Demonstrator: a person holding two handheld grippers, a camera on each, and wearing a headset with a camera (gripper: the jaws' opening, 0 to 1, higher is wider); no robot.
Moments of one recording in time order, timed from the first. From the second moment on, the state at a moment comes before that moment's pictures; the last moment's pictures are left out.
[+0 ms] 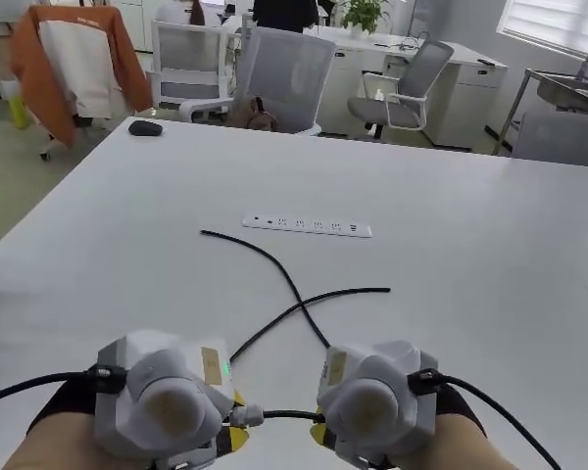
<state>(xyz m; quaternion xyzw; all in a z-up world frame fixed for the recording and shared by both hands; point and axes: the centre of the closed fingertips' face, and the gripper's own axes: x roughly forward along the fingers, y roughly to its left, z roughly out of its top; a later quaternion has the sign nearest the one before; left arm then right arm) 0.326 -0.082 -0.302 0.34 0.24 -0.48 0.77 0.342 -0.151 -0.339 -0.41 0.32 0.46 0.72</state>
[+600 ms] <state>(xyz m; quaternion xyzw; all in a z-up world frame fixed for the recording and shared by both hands) 0.329 -0.080 -0.299 0.33 0.24 -0.48 0.78 0.340 -0.166 -0.346 -0.39 0.36 0.44 0.73</state>
